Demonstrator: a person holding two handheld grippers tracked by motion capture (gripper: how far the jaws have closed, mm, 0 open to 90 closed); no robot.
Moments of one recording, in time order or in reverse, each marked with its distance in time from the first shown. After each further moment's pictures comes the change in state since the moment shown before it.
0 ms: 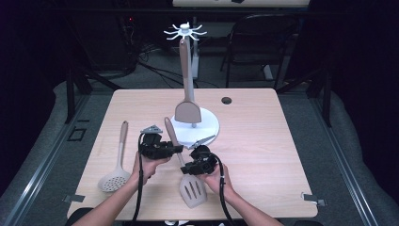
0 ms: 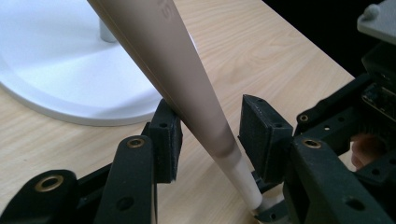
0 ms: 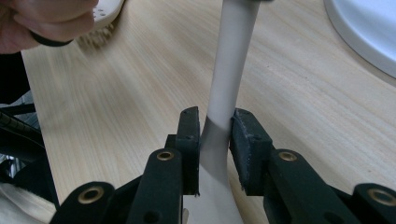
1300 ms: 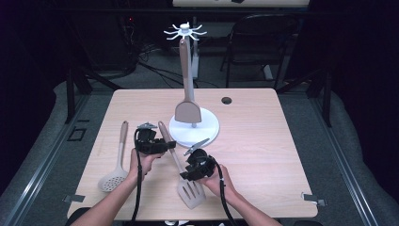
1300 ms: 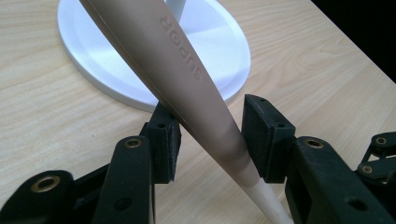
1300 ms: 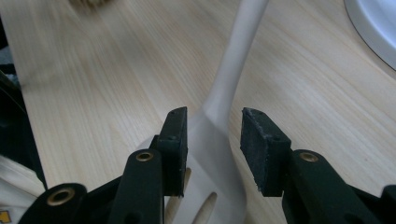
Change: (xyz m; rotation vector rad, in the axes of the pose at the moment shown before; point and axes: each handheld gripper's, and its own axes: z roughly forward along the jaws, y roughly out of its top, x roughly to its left) left arm 0.025 0.002 -0.005 0.013 0.126 -0.106; right arm 0.014 0.000 0.001 0.064 -0.040 -0.115
